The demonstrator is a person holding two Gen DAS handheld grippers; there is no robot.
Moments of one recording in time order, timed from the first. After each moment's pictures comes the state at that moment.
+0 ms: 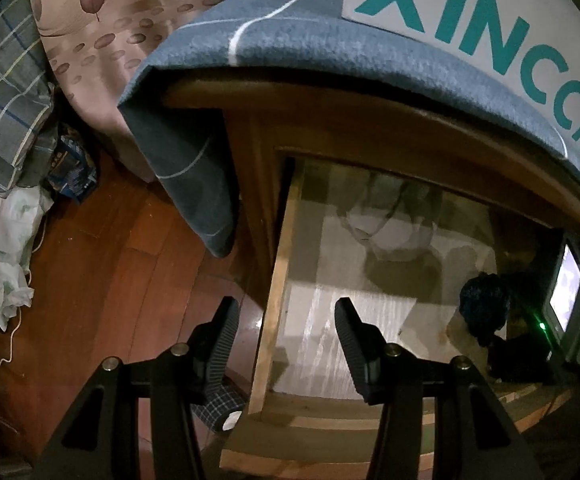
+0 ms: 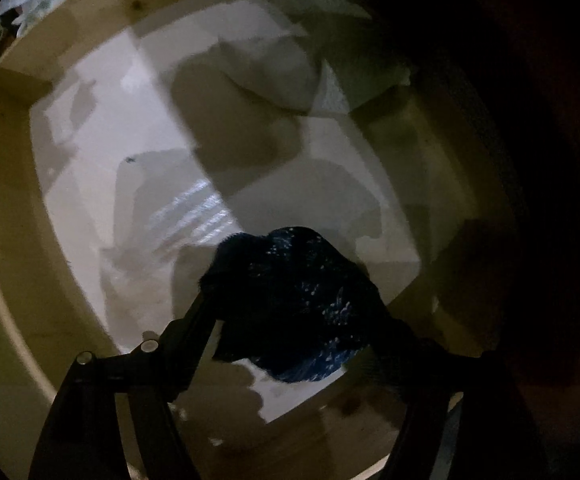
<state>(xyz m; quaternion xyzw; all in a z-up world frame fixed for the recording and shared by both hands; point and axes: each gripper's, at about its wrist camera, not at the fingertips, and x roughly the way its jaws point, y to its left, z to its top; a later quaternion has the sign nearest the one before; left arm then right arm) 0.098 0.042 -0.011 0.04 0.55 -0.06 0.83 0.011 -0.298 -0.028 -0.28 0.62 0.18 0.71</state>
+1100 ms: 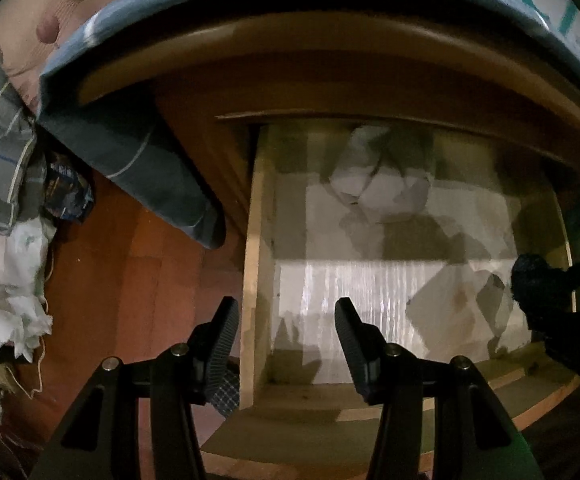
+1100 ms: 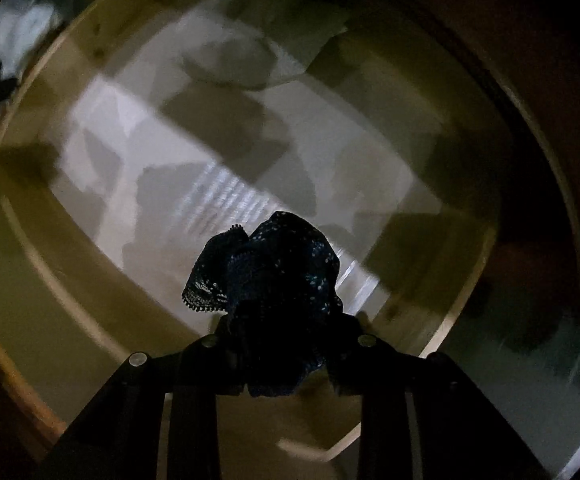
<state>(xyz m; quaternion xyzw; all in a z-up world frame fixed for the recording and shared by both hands) 0.095 0.006 -0.040 0.13 0.56 -0.08 0.81 -0.016 -0.328 0.022 -0.10 0.68 0.08 0.72</state>
